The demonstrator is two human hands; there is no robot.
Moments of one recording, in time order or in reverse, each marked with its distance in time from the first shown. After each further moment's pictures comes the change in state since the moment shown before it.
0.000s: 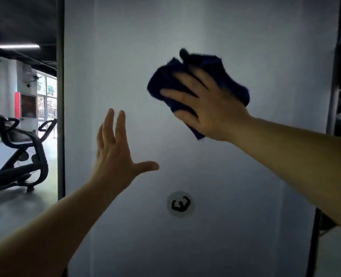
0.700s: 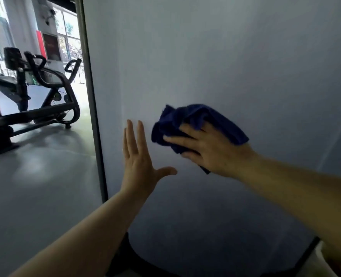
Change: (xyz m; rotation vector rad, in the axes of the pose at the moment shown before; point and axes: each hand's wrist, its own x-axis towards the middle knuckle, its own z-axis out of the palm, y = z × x) left_hand -0.162 -0.069 0.082 -0.049 -0.130 -0.187; right_hand -0.140 -0.167 0.076 0.249 -0.145 -0.237
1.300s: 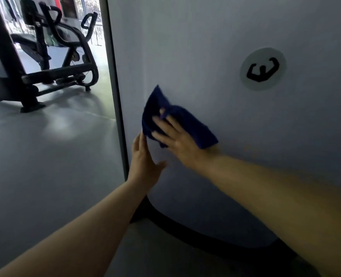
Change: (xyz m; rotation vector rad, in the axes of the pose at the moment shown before) left_hand -0.077 -0.069 0.026 -0.166 -0.176 -0.478; right_hand 0.009 -0.138 0.099 -0.195 -0.229 -0.113
